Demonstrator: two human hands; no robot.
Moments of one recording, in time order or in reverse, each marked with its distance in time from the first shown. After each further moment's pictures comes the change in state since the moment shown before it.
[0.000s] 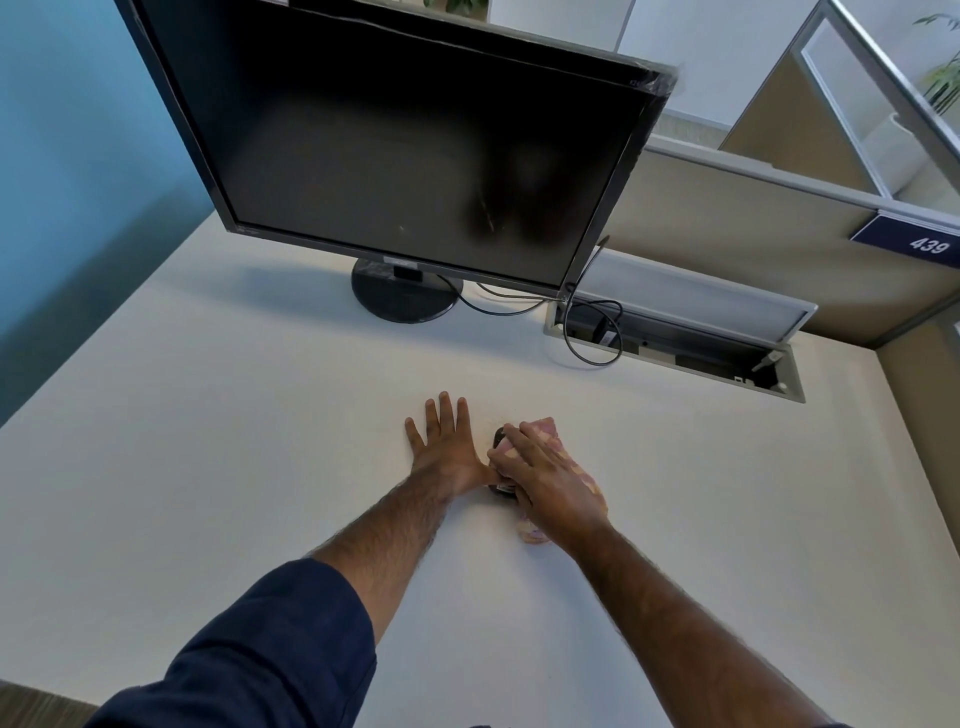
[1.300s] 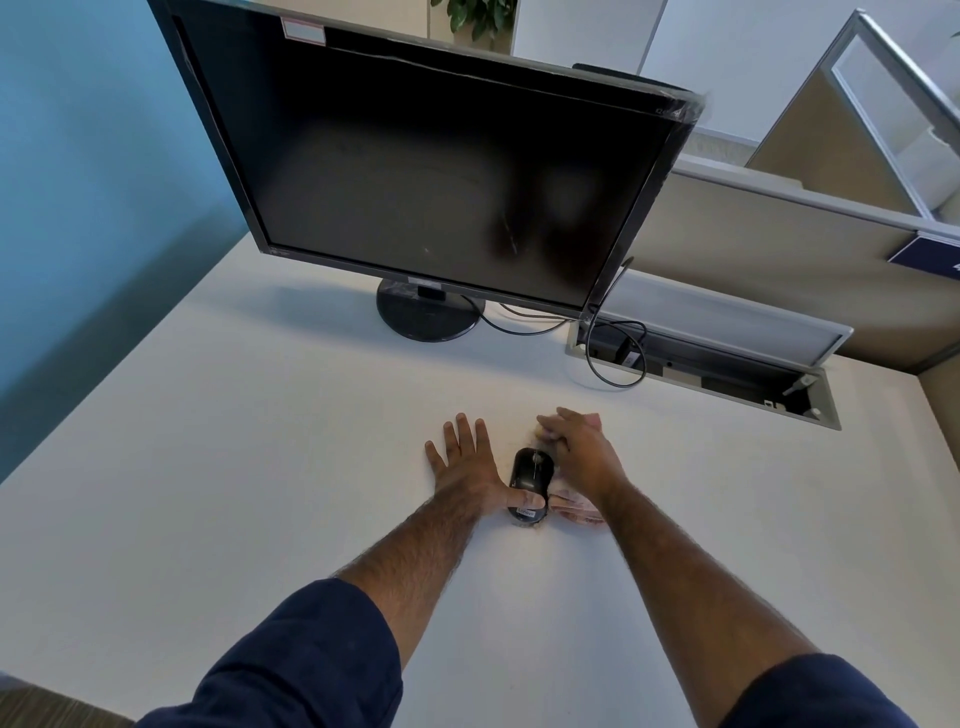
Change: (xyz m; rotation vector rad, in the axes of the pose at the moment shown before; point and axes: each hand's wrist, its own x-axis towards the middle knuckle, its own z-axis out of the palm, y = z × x) left_hand -0.006 0.010 -0.012 0.013 -0.091 -0.083; right_hand 0.067 0.040 -0.020 0.279 0.007 0.386
